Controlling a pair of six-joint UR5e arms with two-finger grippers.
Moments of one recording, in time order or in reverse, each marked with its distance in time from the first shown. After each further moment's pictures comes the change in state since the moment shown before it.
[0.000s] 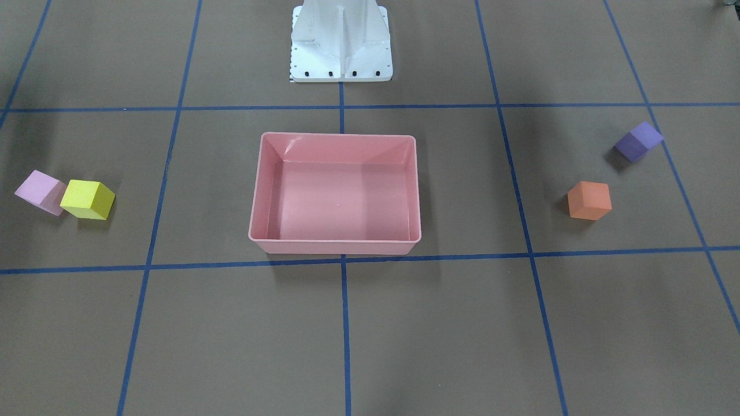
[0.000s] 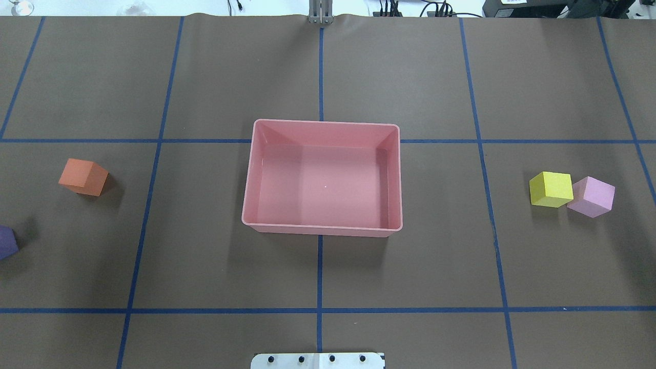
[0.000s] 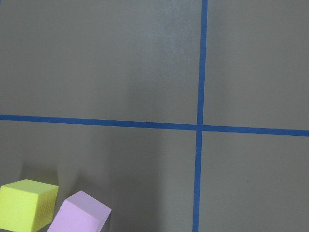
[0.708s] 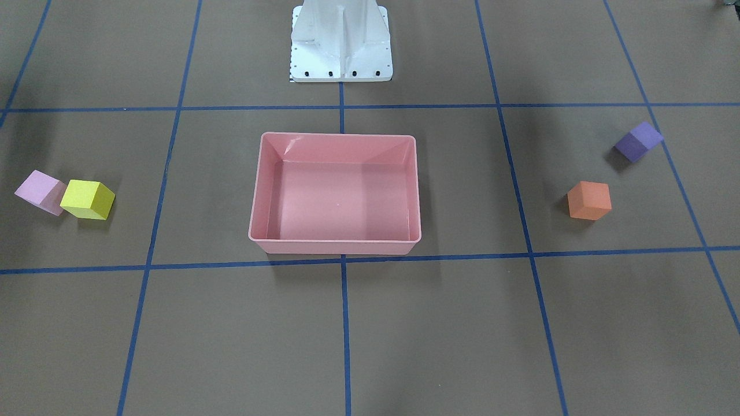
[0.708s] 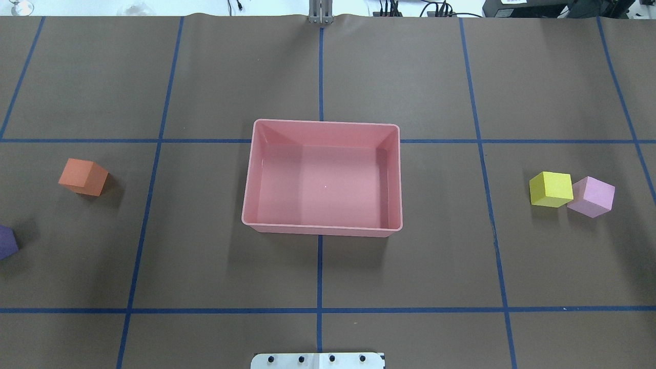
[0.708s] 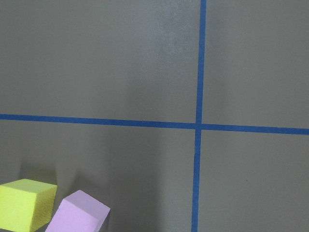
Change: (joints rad) left arm -0.028 -0.006 0.005 0.066 0.069 0.185; right arm 0.000 -0.002 -0.004 0.000 -0.001 0.000
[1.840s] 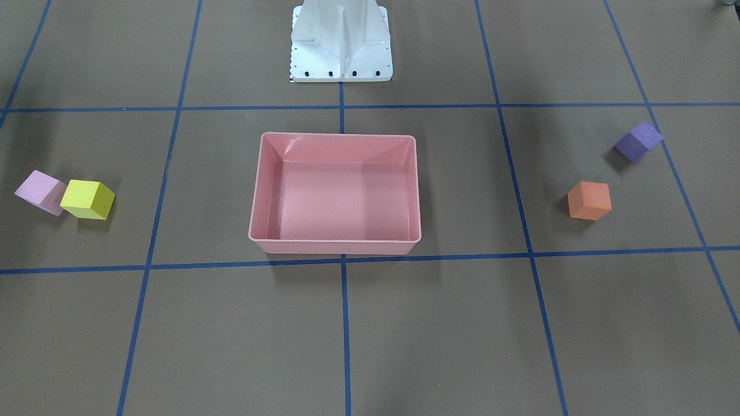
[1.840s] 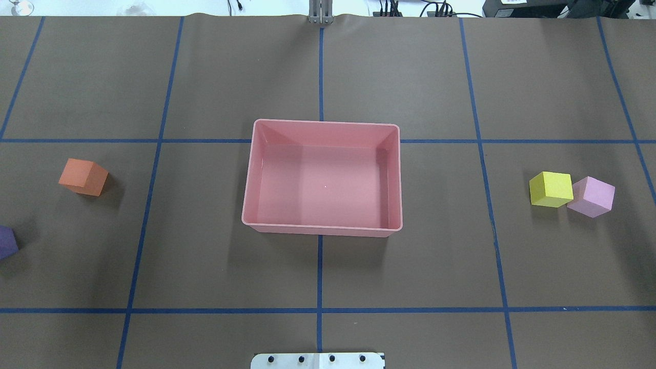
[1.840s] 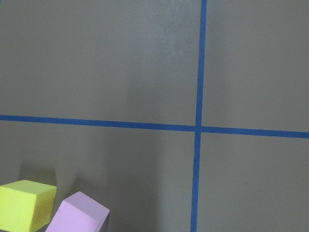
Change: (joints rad) left arm -0.001 0.000 -0.001 0.086 -0.001 0.002; right arm 0.000 0.002 0.004 0.006 -0.006 -0.001
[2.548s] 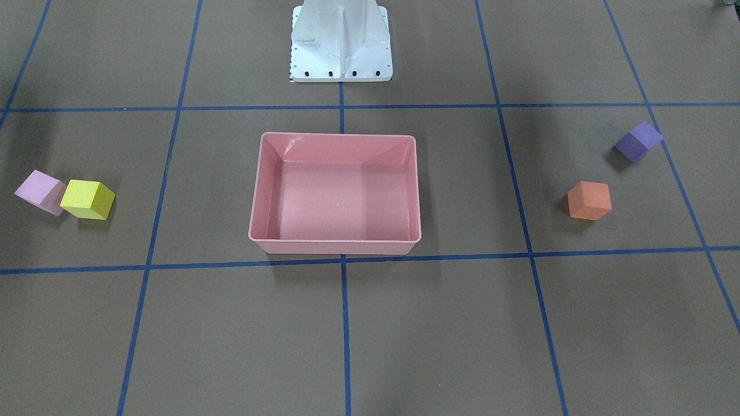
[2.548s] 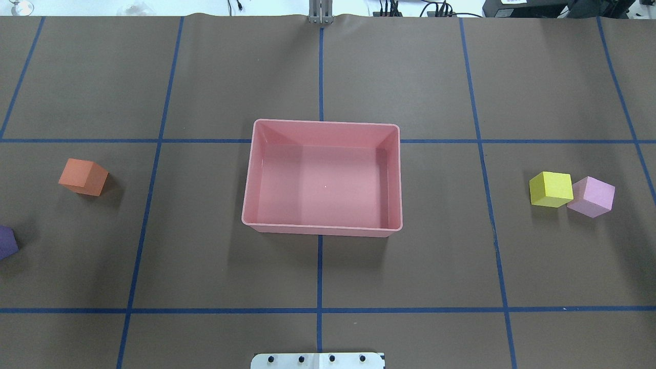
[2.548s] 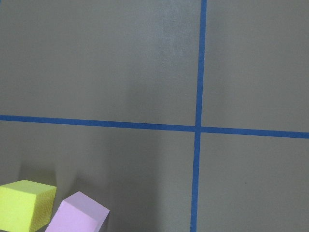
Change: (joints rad) left arm 0.000 0.000 0.002 0.000 0.001 0.002; right arm 0.001 -0.003 0.000 0.001 0.001 0.000
